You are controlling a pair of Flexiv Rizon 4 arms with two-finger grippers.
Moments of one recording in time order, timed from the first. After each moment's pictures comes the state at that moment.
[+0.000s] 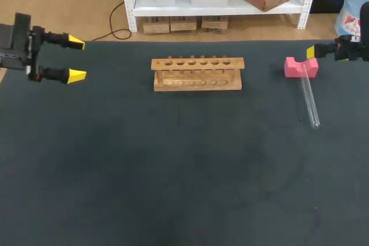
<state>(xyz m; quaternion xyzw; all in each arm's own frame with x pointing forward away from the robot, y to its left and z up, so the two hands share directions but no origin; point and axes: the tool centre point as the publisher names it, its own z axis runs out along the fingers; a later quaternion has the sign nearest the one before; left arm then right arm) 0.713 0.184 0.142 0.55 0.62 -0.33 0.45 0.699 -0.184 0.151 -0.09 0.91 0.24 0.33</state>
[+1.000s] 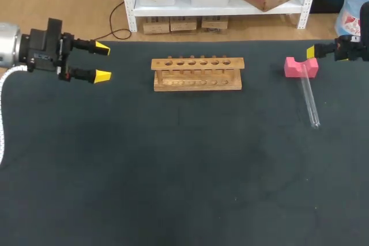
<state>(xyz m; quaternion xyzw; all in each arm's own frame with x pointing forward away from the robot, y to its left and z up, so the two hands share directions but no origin) 0.747 0.144 0.101 0.54 0.63 -0.36 0.42 0.699 -0.184 0.151 -0.09 0.91 0.24 0.33</state>
